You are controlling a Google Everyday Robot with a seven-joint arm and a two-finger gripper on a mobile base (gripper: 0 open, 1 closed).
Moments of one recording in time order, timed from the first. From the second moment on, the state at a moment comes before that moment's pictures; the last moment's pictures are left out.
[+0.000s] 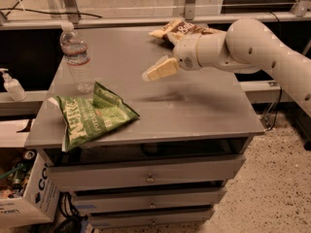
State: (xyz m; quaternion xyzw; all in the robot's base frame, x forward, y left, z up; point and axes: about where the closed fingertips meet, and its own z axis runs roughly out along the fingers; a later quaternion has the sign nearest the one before) arm 0.691 -0.020 0.888 -0.48 0.66 0.22 0.53
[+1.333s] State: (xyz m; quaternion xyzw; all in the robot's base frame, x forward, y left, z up) arm 0.645 0.113 0.912 -0.44 0.59 0.36 0.57
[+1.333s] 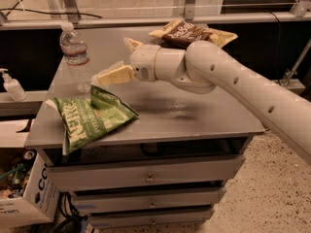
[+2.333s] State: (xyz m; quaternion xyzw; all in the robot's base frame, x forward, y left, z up) arm 0.618 0.131 0.911 -0.45 0.58 0.37 0.57
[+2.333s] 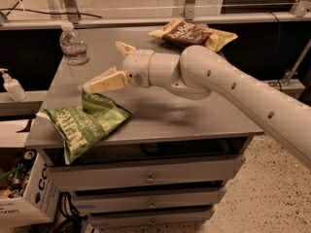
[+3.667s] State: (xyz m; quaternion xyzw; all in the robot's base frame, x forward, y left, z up) arm 0.661 0.193 0.897 -0.47 0.57 0.36 0.56
